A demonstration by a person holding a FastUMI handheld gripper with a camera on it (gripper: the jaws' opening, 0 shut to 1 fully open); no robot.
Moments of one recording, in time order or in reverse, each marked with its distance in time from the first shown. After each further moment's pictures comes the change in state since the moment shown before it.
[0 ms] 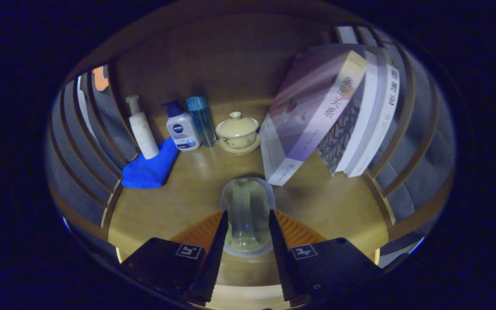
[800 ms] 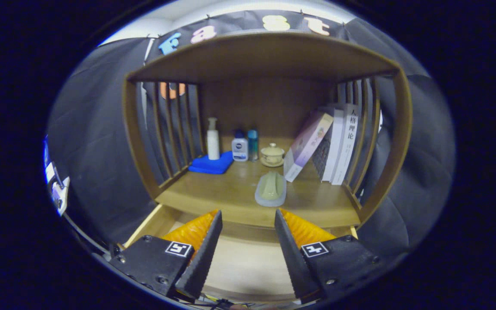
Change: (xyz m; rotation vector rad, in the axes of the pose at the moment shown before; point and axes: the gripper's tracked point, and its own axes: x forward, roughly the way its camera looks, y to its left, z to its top) arm -0.194 0.017 -0.091 -0.203 -0.348 0.210
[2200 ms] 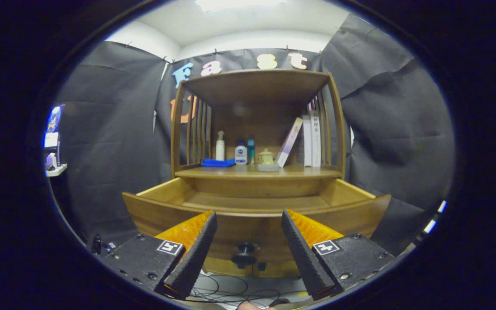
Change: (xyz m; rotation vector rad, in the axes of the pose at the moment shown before) arm -0.069 0.035 -0.212 0.011 -0.286 -0.083
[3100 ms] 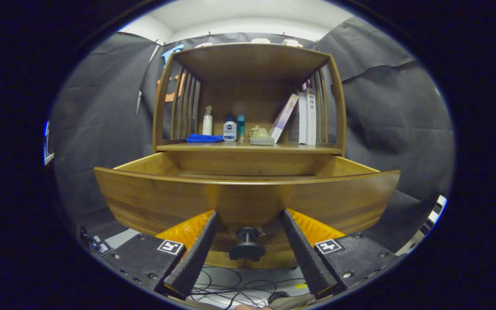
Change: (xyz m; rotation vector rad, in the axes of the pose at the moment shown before) arm 0.040 -0.004 -0.032 -0.010 0.074 -0.129
